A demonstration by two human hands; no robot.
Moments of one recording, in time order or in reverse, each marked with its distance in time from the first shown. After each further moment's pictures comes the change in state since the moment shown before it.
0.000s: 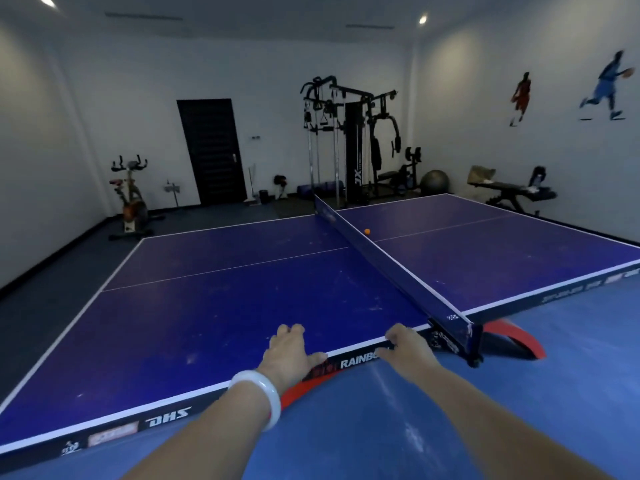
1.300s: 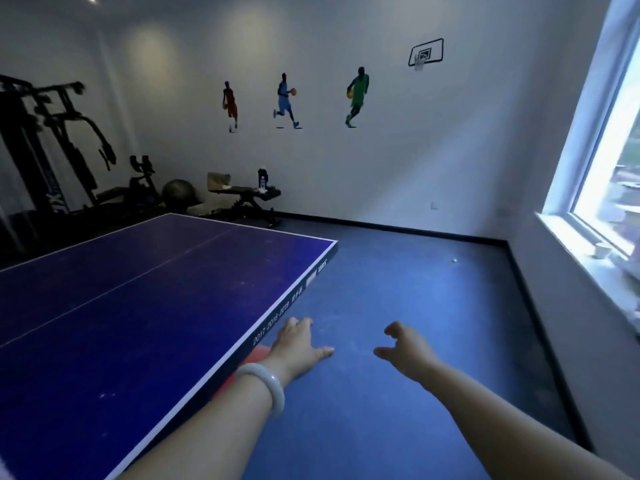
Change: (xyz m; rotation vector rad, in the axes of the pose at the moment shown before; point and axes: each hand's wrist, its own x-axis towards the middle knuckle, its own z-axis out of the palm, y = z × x) left_hand 0.240 0.694 0.374 0.025 -0.489 0.729; right_hand 0.088 0.555 -0.462 0.017 0.450 0.705
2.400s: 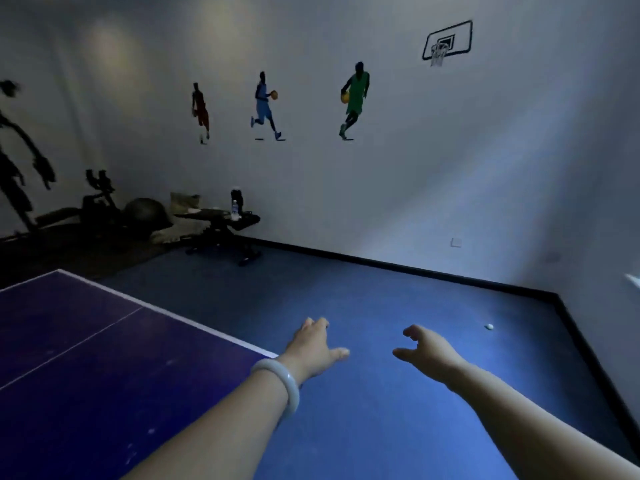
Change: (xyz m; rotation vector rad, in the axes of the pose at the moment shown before) left_hand 0.882 0.158 -0.028 0.017 -0.003 0.041; right_hand 0.858 0.044 -0.191 -0.040 -0.009 0.005
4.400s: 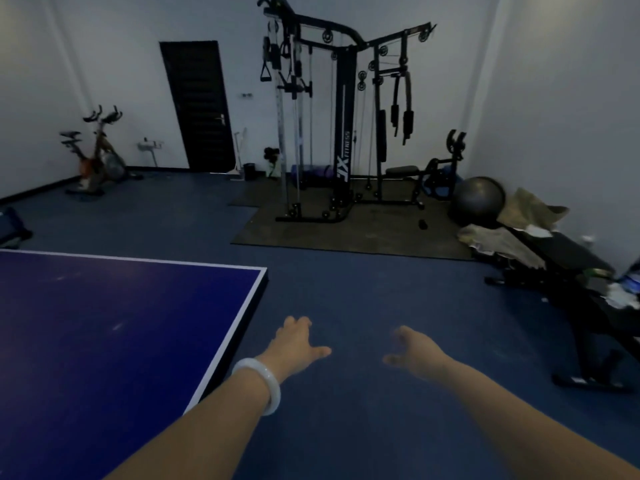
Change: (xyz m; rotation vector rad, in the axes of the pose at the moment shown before) left_hand 0.835 -0.695 -0.462 -0.226 0.572 -1.111; right_hand 1.121 -0.819 0.482 -0.282 -0.904 -0.968
